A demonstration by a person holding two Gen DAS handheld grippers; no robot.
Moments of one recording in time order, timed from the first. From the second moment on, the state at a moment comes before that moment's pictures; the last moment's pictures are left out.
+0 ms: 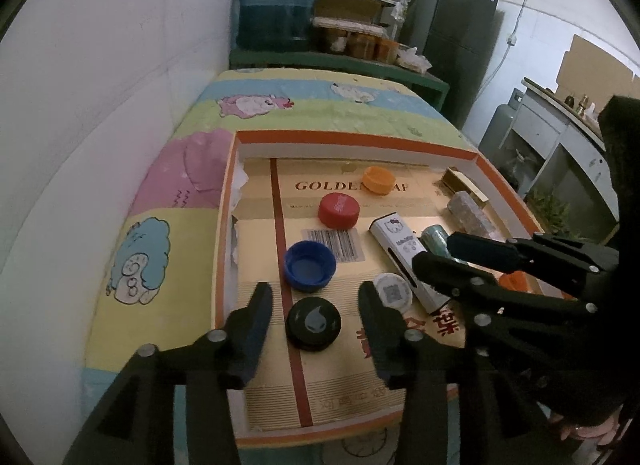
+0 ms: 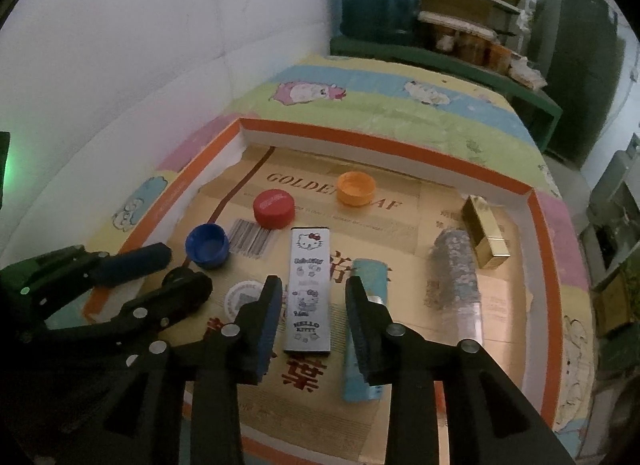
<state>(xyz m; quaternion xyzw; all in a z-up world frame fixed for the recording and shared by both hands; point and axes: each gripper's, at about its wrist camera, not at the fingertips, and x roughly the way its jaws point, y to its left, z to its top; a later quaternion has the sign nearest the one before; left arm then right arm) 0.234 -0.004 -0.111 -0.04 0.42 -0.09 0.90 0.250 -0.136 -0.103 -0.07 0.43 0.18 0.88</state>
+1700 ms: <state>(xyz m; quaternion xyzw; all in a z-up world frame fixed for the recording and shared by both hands) 0.048 -0.017 -0.001 -0.04 0.30 -0.08 0.95 0.038 -0.197 -0.003 -0.01 0.32 0.03 0.95</state>
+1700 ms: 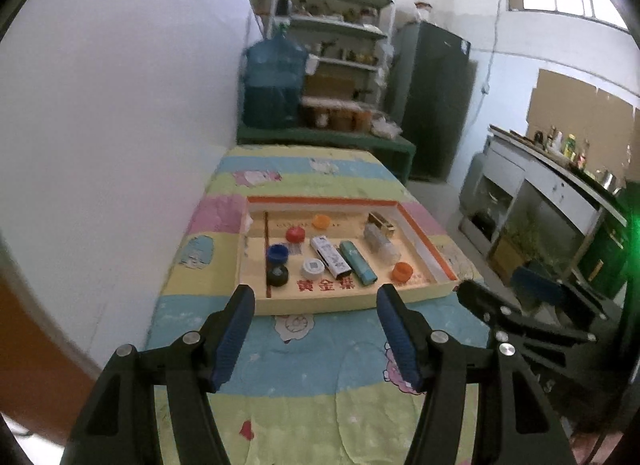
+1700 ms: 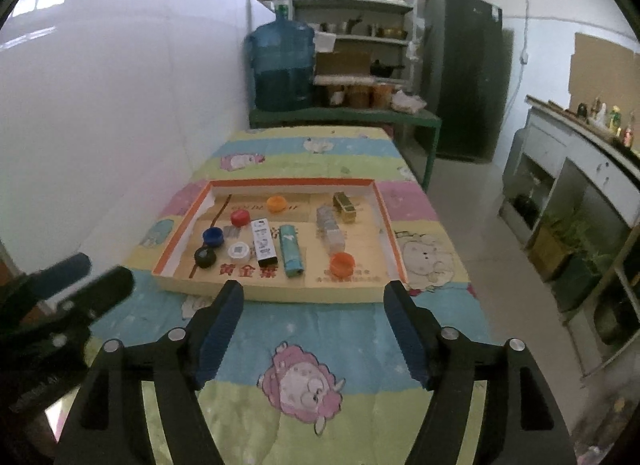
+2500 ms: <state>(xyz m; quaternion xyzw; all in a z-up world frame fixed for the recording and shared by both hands) -0.015 -0.034 0.027 0.00 0.27 0.01 0.96 -0.036 -0.193 0.023 -0.02 0.28 0.02 0.96</state>
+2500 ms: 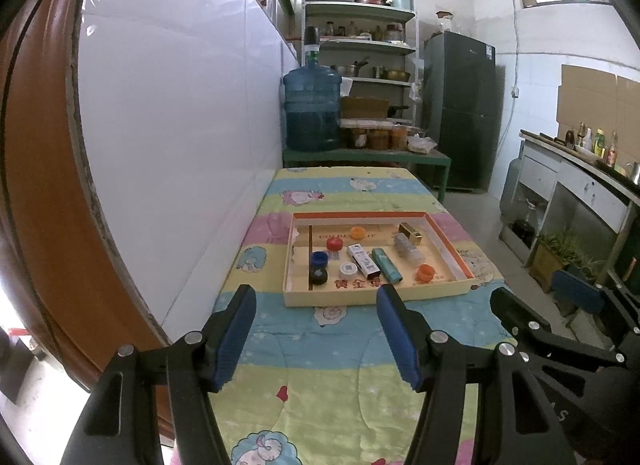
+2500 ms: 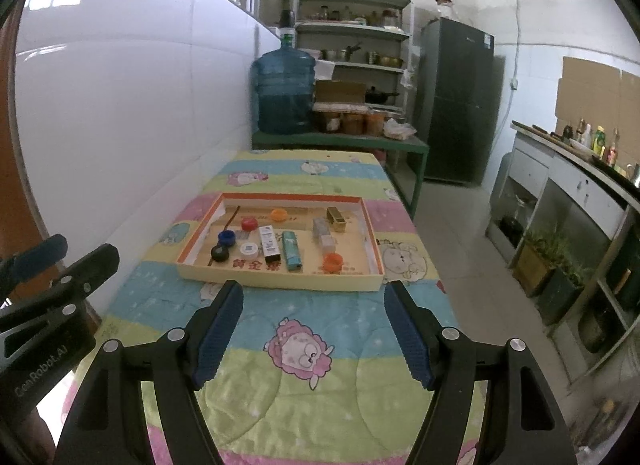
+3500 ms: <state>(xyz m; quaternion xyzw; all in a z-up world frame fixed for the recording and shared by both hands) -0.012 -0.036 0.024 0.00 0.27 0.00 0.96 -0.032 -0.190 0.023 -0.02 0.29 0.03 0.96</state>
